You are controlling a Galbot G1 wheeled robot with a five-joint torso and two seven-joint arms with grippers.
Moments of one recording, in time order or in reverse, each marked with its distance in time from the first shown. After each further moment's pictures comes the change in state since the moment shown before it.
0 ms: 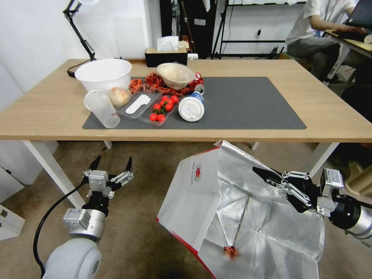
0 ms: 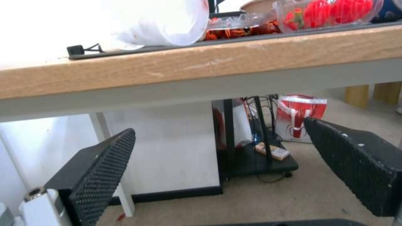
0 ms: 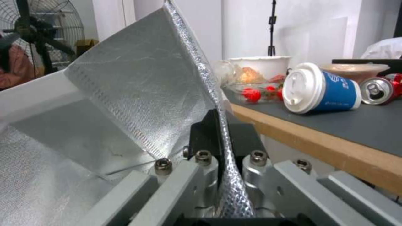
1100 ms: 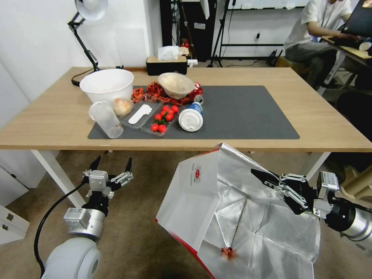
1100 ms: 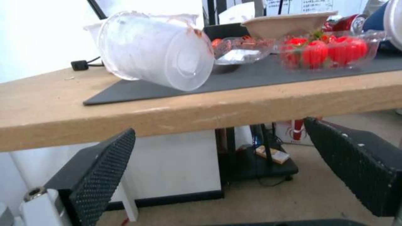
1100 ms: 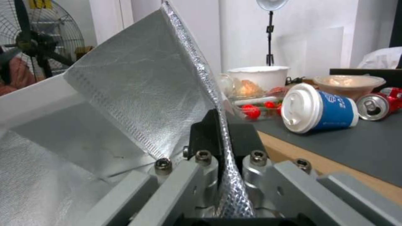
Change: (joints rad) left arm -0.002 0.006 -0.001 0.010 0.002 0.006 0.003; right arm 0.006 0.033 -0.026 -0.017 -0.021 0.002 -0.011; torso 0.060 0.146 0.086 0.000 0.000
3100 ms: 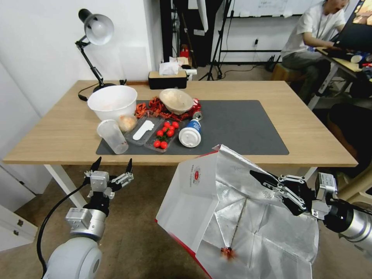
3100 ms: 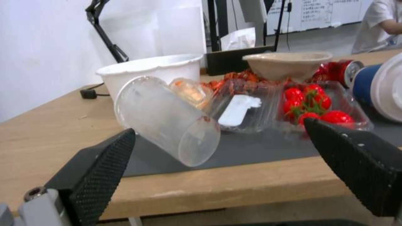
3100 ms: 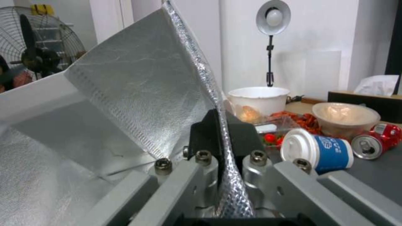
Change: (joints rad) left arm -0.007 0.001 0.009 0.016 -0.002 -0.010 -0.002; right arm -0.003 0.010 -0.006 0.000 -0.010 0.004 -0.003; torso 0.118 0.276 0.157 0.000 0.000
